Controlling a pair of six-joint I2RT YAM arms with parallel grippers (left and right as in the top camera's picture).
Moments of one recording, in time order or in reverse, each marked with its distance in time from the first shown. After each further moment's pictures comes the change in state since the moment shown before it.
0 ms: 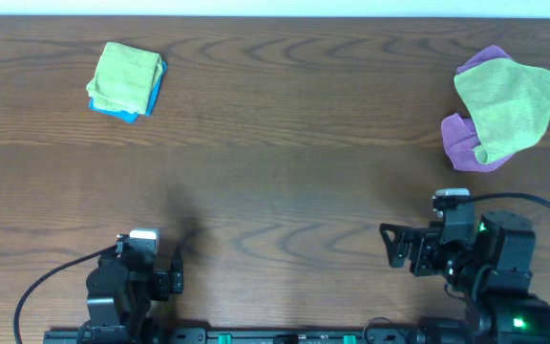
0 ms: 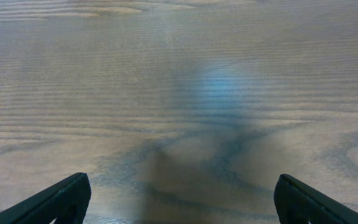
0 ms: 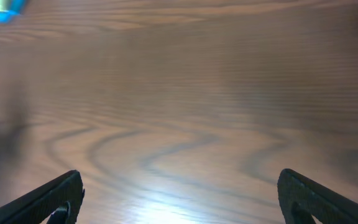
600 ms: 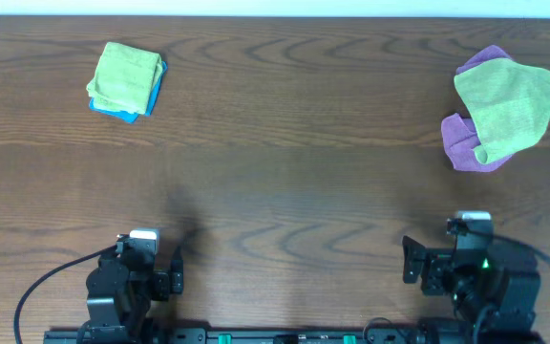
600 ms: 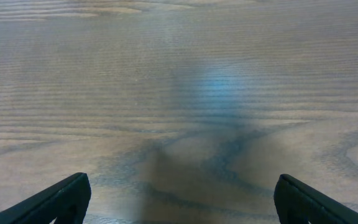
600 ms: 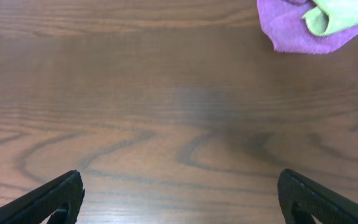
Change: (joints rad) left arm 0.000 0.000 0.000 0.000 0.000 0.002; right arm 0.028 -0.230 -0.032 -0.081 0.254 -0.038
